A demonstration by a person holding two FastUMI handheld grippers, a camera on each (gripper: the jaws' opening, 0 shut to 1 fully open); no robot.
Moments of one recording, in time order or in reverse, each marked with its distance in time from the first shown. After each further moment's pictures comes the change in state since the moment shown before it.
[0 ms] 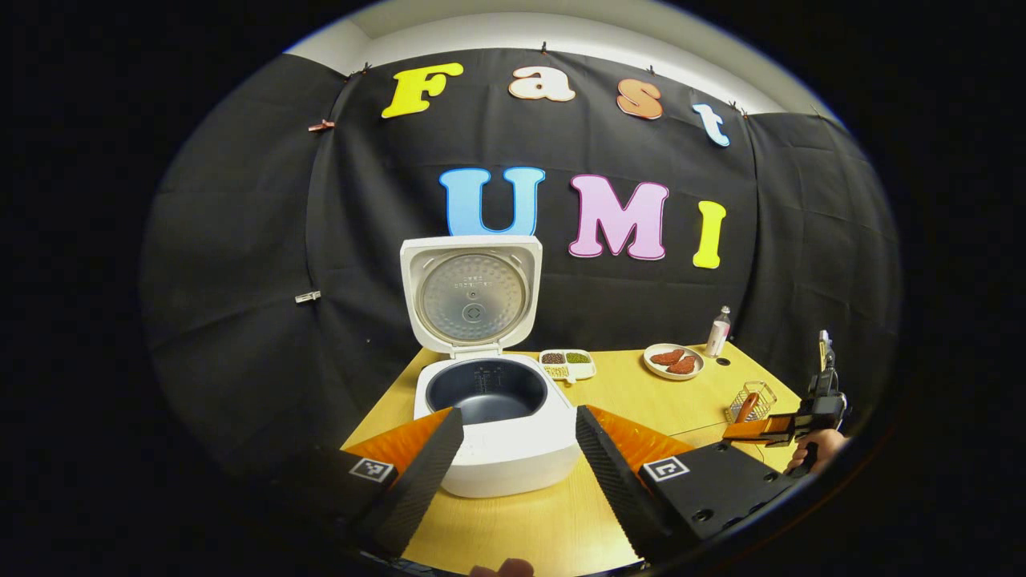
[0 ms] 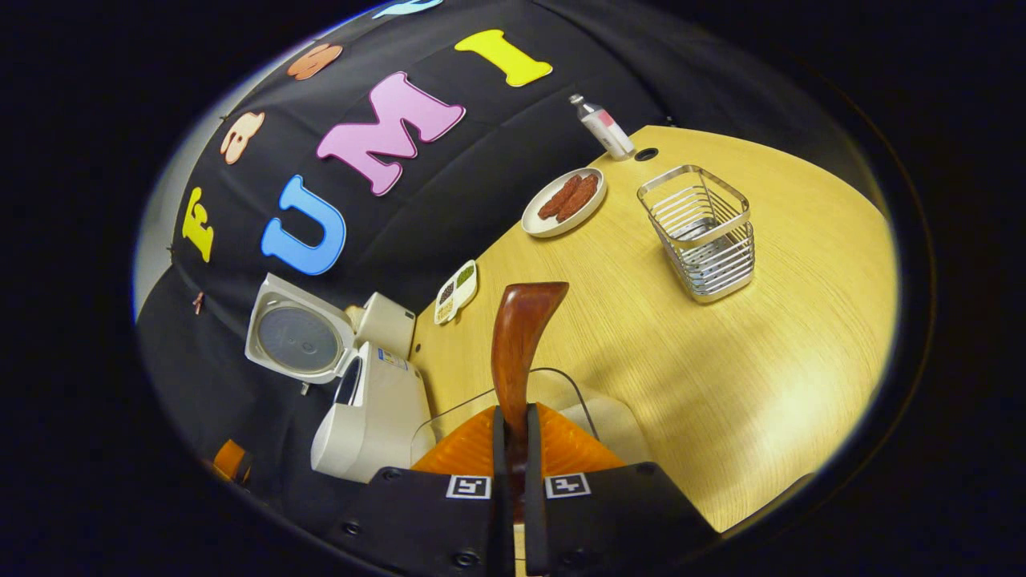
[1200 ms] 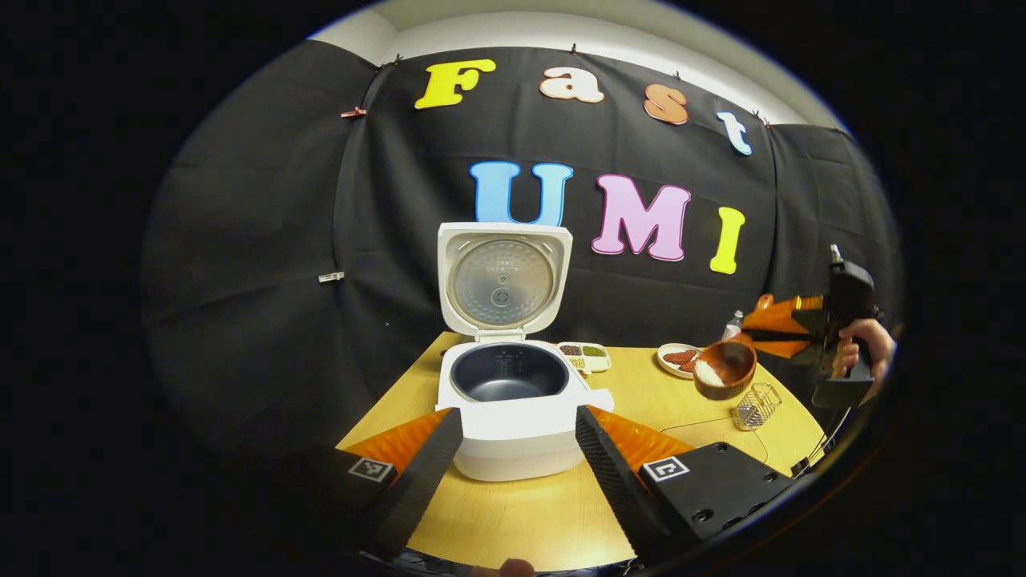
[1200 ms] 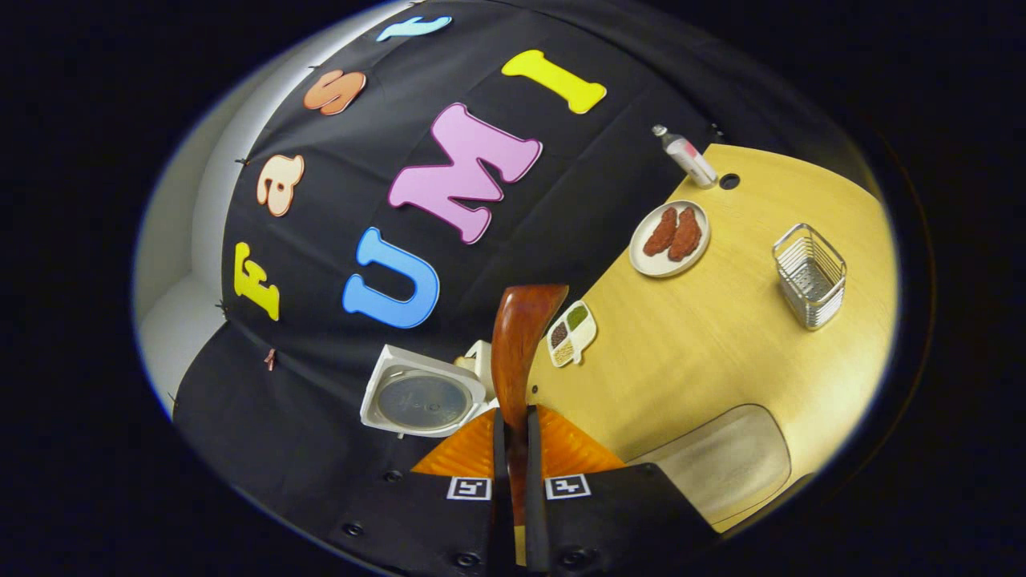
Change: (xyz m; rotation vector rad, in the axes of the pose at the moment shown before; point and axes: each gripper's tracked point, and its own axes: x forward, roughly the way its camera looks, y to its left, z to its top) left arm -0.025 0.032 -0.025 -0.078 0.013 0.063; right arm -0.018 0.201 0.075 0.097 -0.044 0.220
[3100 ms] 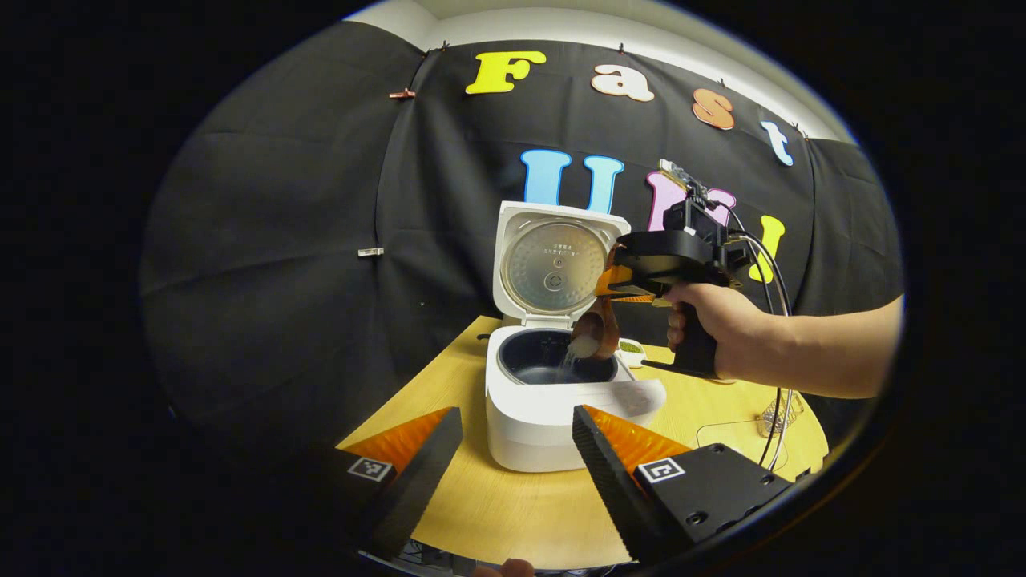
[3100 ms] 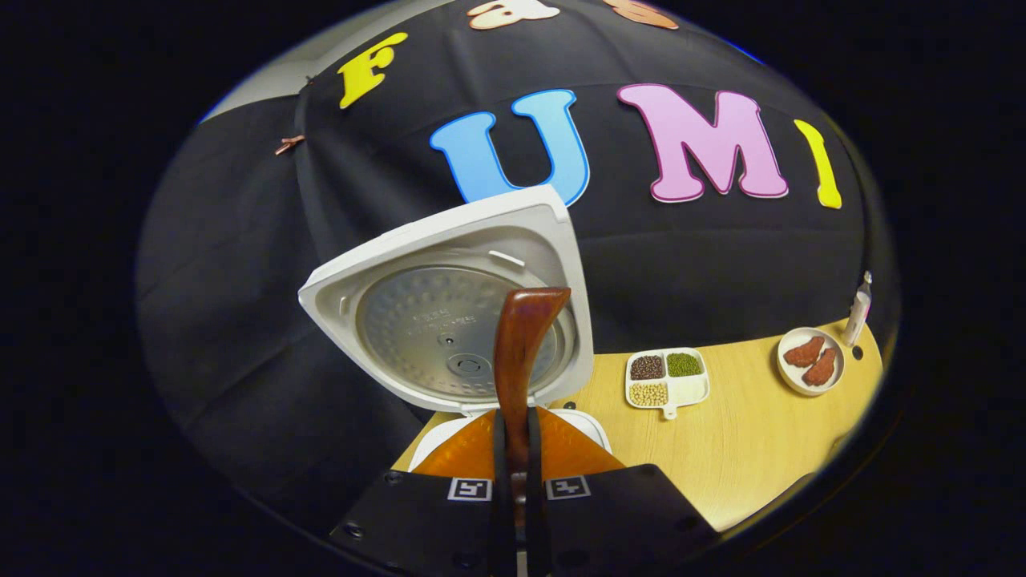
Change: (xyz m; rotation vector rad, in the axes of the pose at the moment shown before) left arm 0.008 0.052 -0.036 -0.083 0.013 0.098; right arm 0.225 0.116 -0.152 -0.811 0.075 0.019
